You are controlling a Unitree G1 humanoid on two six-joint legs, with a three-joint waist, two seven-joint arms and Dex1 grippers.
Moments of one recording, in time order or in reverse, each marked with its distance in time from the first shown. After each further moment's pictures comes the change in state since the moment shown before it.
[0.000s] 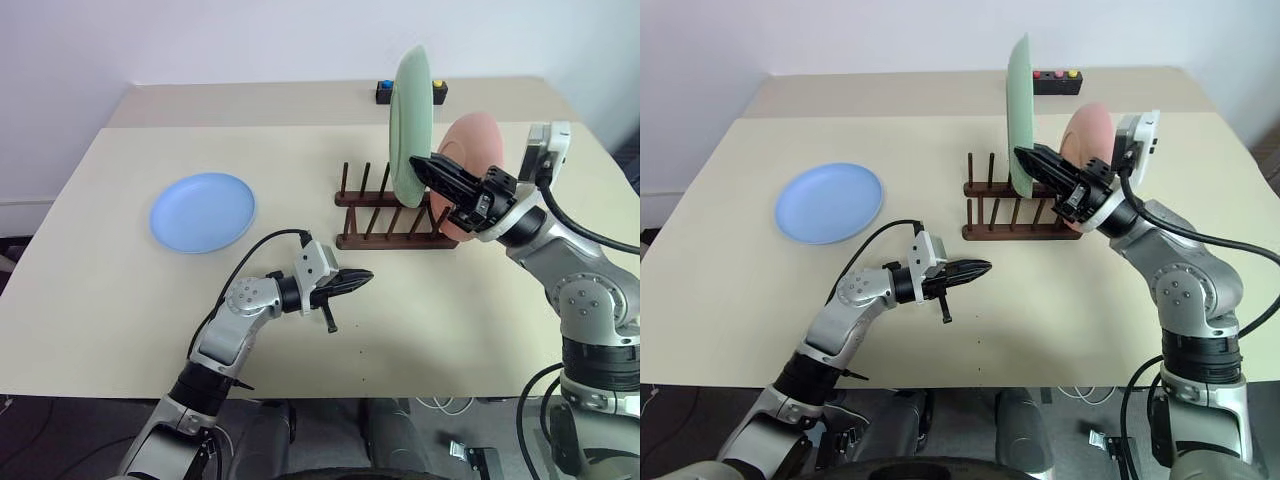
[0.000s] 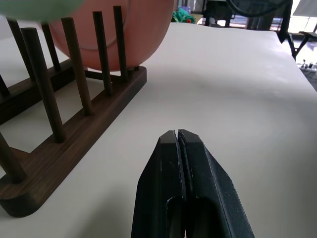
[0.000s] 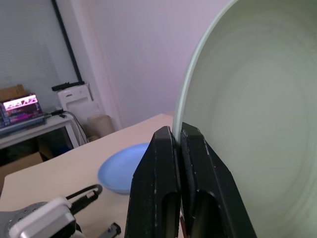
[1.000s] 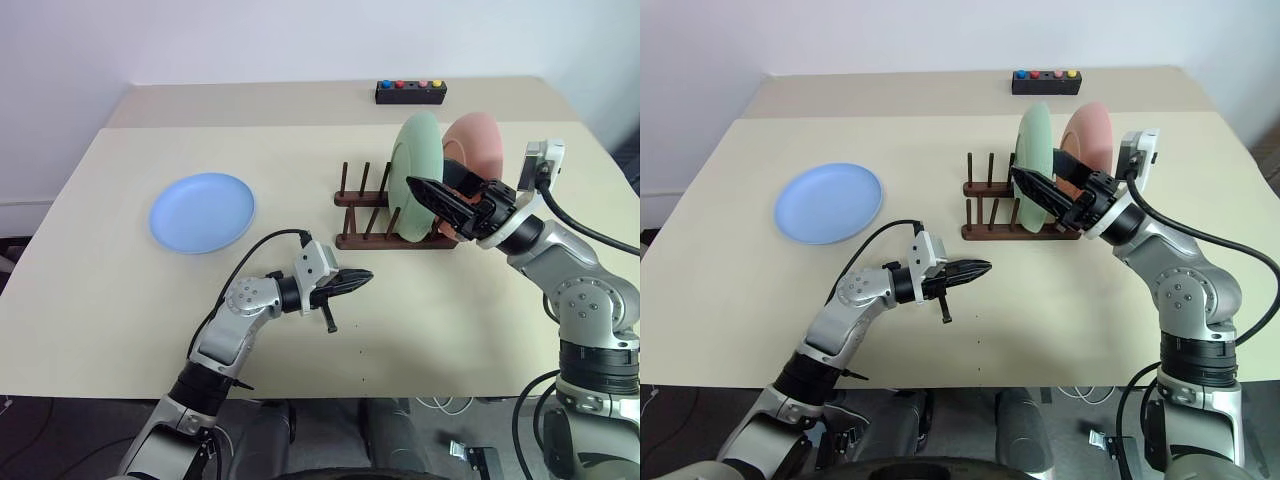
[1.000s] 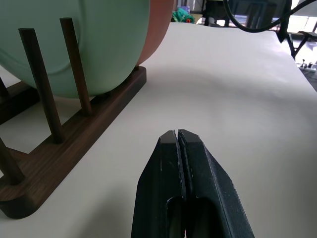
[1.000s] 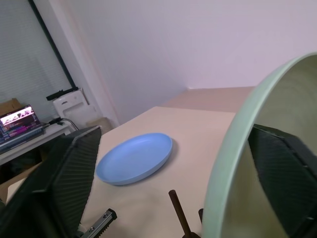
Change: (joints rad) left arm 0.000 0.000 0.000 0.000 0.000 0.000 0.000; right arm 0.017 0.029 -0.049 0.037 -0.006 0.061 0.013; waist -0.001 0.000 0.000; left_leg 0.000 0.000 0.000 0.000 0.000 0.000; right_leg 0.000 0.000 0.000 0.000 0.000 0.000
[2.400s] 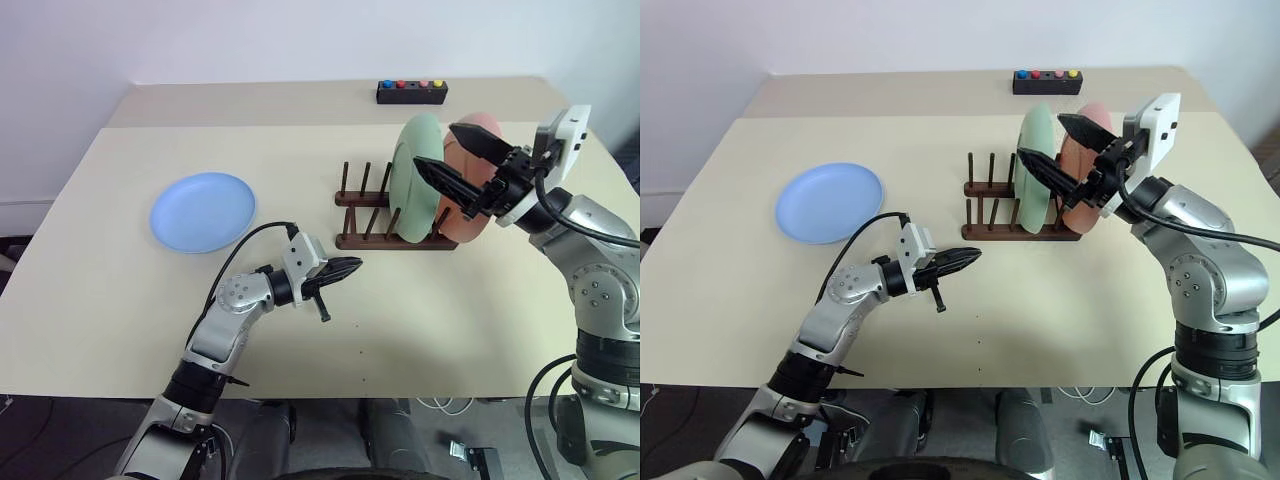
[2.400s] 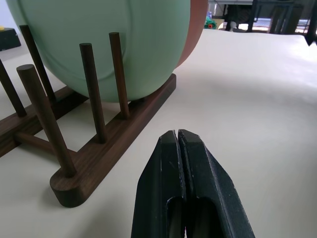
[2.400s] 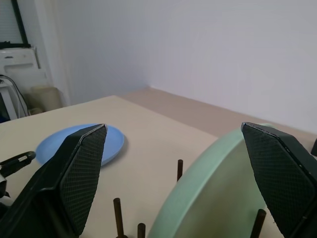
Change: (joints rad) left arm 0.000 0.012 0.048 -0.001 0.001 -0.034 0.045; right arm -0.066 -0.076 0.005 -0.081 -0.231 -0.088 -0.026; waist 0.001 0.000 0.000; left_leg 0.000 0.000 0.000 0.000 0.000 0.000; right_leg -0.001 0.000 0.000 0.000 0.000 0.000
